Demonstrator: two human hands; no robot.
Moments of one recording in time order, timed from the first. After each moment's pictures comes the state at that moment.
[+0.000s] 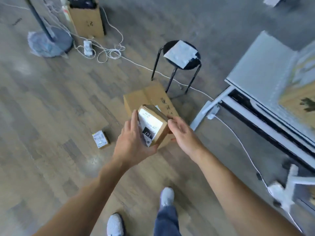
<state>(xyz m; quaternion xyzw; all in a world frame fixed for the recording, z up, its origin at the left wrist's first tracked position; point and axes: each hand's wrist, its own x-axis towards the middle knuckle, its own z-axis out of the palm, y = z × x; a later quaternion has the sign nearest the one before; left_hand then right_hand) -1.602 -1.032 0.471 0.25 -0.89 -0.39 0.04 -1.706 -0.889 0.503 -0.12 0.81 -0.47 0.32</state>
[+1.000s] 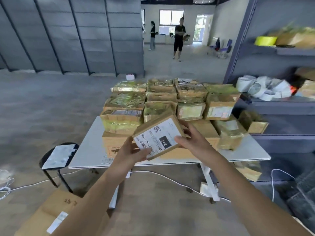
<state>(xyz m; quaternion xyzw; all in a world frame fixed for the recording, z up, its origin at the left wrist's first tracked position) -1.753 -0.538 0.778 -0.10 -0.71 -0.69 -0.12 -1.726 -0.299 0.813 -0.02 0.78 -0.63 -0.02</state>
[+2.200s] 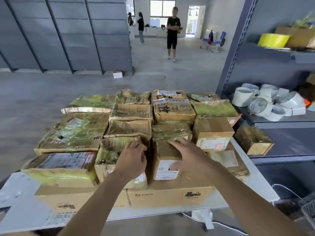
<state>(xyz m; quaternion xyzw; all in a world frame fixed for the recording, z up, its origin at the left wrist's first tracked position) -2.000 -0.339 0.767 -0.23 -0.95 -0.21 0.02 -1.962 -0.114 0.778 -0.05 0.99 -0.15 0.07</state>
